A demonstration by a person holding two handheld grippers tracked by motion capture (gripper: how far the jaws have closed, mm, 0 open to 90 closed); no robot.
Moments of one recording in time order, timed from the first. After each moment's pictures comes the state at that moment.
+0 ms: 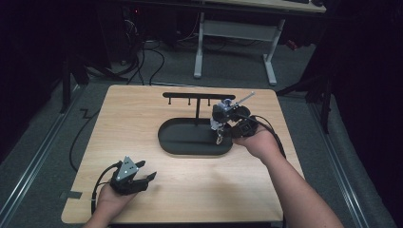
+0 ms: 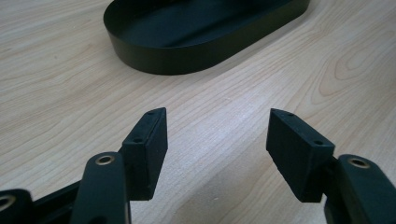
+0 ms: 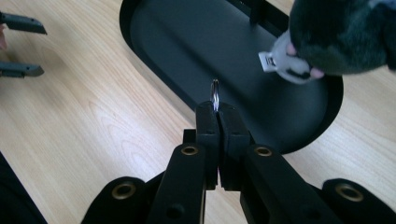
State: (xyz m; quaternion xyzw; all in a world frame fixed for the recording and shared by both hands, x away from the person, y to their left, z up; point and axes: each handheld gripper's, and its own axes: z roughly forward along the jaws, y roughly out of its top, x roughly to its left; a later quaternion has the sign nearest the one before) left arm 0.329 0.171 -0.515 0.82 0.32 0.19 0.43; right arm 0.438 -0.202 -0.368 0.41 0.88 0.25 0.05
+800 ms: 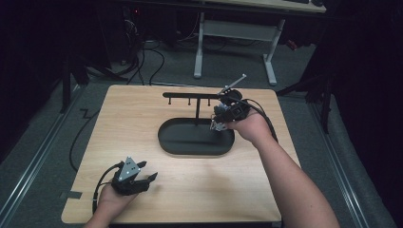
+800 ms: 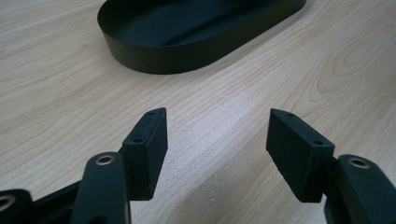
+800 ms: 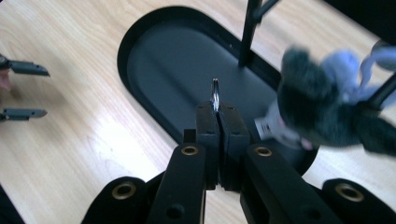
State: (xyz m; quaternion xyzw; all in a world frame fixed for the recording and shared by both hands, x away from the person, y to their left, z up) left arm 0.330 0.169 -0.516 0.82 0.32 0.19 0.43; right arm 0.473 -0.180 -0.339 0.41 0.88 0.25 0.06
